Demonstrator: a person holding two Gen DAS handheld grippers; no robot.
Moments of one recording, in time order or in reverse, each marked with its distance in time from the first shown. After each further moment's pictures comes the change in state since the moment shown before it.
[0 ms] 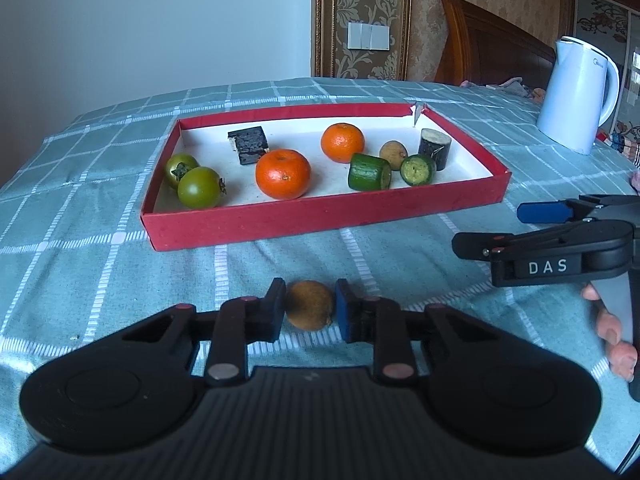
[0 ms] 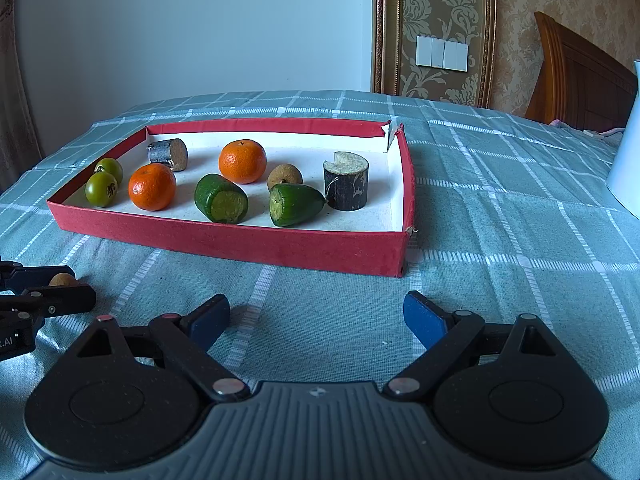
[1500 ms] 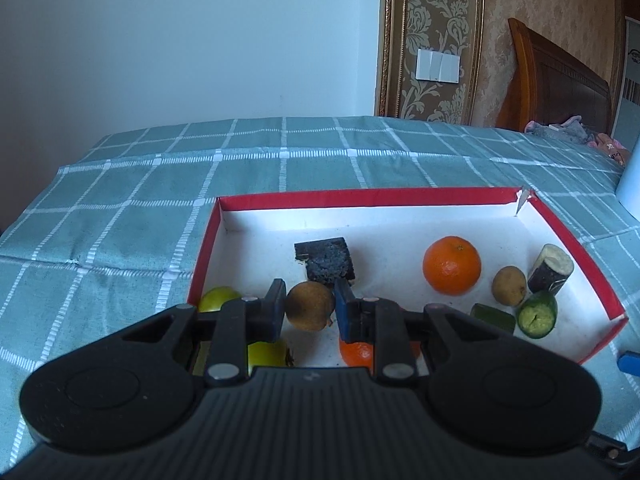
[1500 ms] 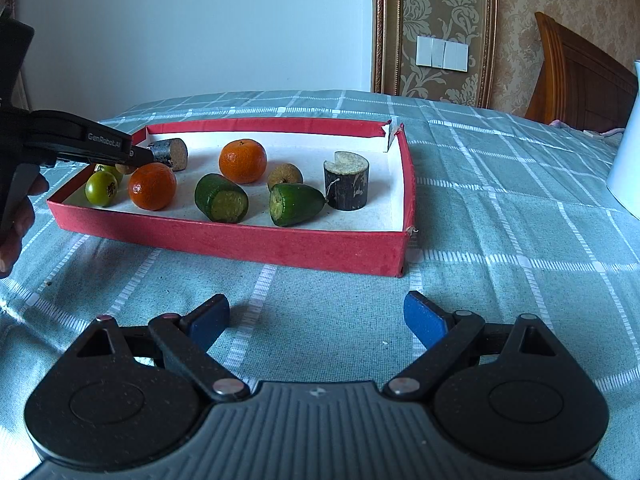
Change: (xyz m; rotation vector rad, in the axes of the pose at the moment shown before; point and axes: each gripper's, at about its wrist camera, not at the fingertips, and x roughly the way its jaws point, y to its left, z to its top) left arm 0.089 0.050 0.096 -0.093 -0.037 0.124; right arm 0.000 0.000 0.000 0.000 0.000 0.000
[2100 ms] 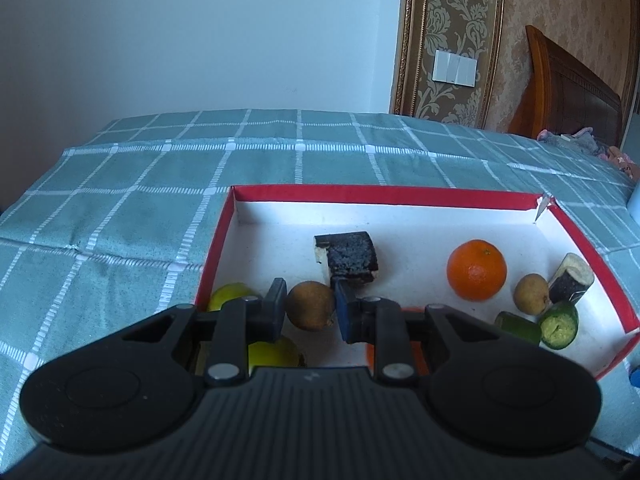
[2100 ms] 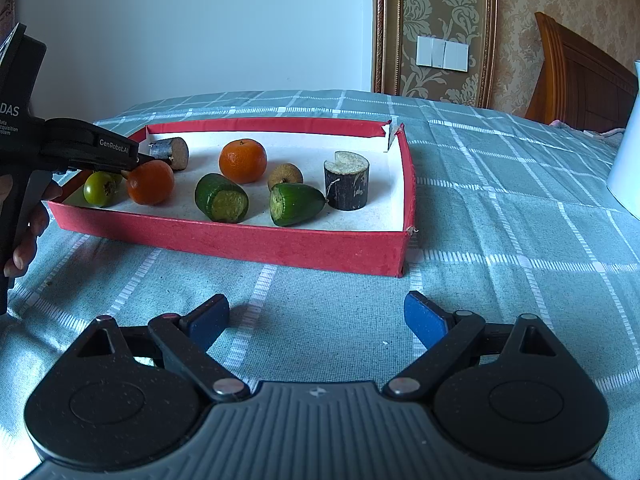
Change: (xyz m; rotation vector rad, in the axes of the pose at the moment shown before) left arm 0.012 0.011 -0.003 -0.043 0.004 0.020; right arm 0.000 0.000 0.000 0.000 0.000 0.000
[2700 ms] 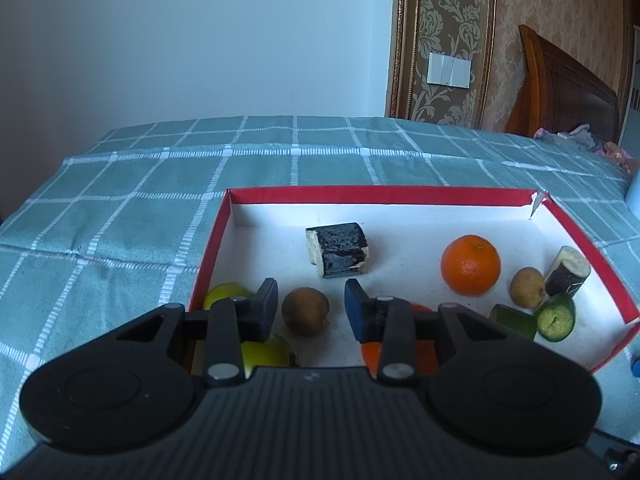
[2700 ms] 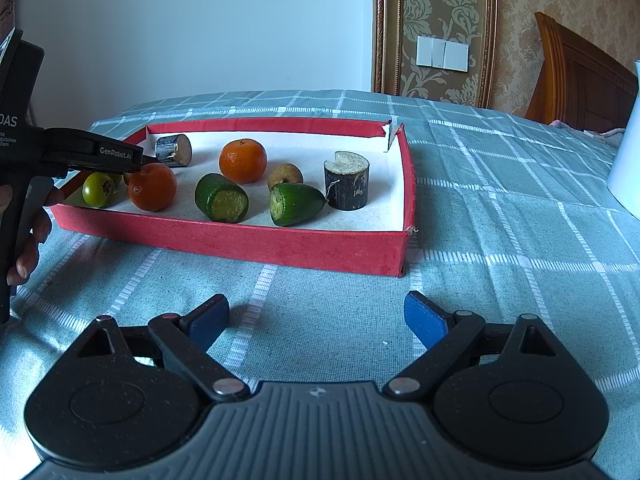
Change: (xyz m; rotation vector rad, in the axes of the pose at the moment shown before) left arm -0.007 -0.004 -0.006 0.009 -0.021 -0.009; right arm 0.001 0.000 0.000 0.000 0.000 0.000
